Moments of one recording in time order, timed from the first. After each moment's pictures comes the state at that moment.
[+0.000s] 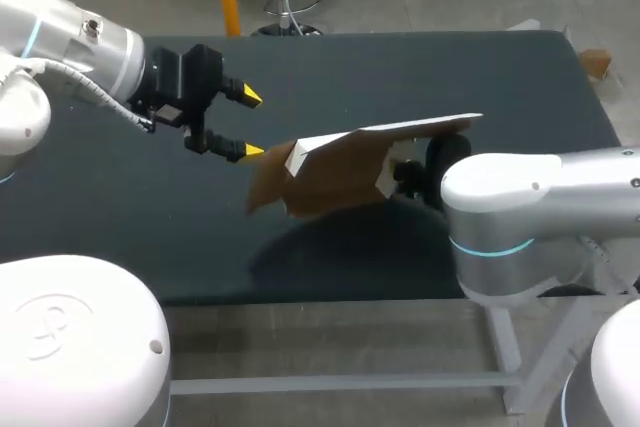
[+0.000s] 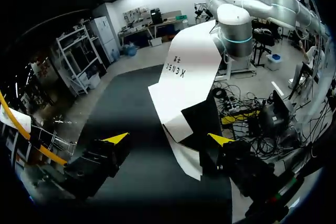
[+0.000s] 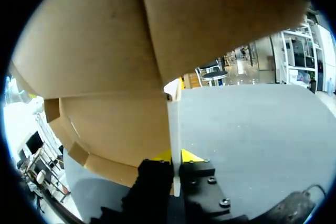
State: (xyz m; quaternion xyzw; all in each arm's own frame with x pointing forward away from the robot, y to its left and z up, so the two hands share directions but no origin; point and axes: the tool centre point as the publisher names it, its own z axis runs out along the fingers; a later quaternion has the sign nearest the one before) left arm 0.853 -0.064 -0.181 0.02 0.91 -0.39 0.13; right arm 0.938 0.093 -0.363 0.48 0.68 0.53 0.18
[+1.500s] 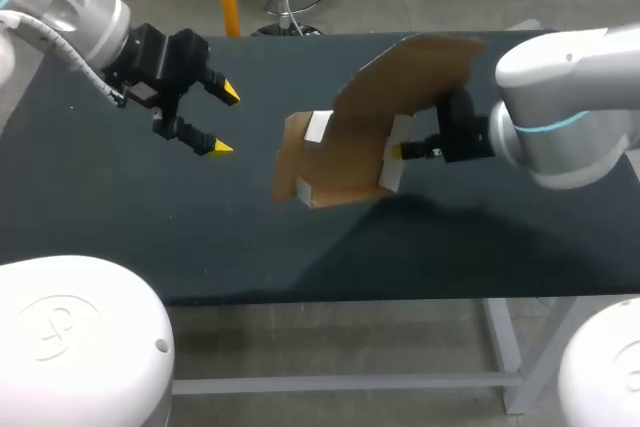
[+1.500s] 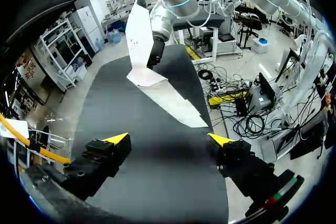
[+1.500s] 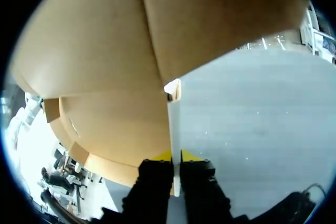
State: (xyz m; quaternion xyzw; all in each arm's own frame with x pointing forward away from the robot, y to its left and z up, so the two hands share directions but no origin) left arm 0.843 -0.028 -0.167 0.06 0.94 -0.32 0.09; right arm 0.949 0.090 -0.350 0.47 0.75 0.46 -0.04
